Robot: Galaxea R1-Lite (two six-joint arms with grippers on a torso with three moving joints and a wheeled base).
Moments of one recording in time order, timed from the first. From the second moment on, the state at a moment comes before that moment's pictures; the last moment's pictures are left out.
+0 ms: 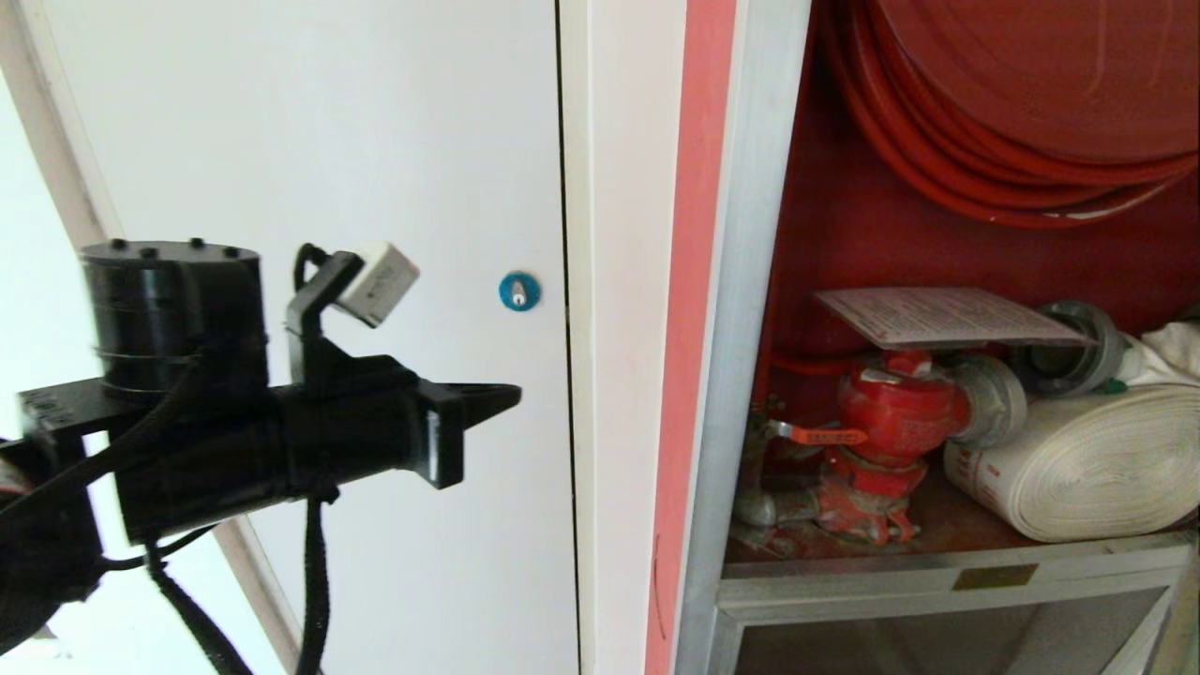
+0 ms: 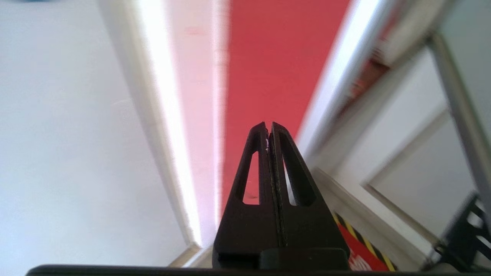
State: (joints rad) left arm -0.49 1.43 -0.79 -0.45 -0.28 -0.09; right arm 0.00 0.00 0.00 0.00 0.01 0.00
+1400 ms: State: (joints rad) left arm -0.02 0.13 -0.32 -0.06 0.04 0.05; right arm 0.00 0.00 0.00 0.00 0.01 0.00
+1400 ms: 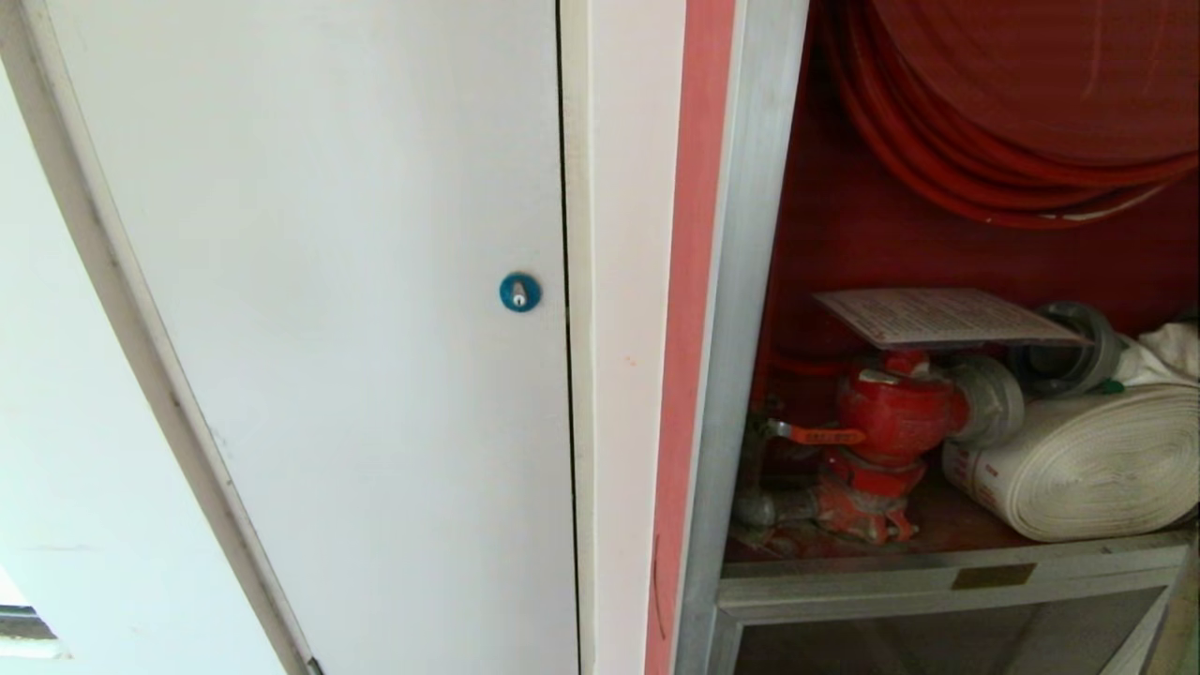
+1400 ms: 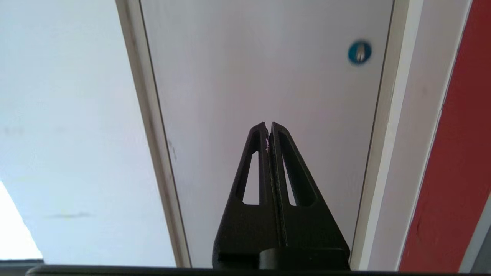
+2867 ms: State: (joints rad) left arm -0.02 0.00 0.00 -0.05 -0.04 0.05; right arm 0.00 0.00 0.00 0.00 0.01 0.00
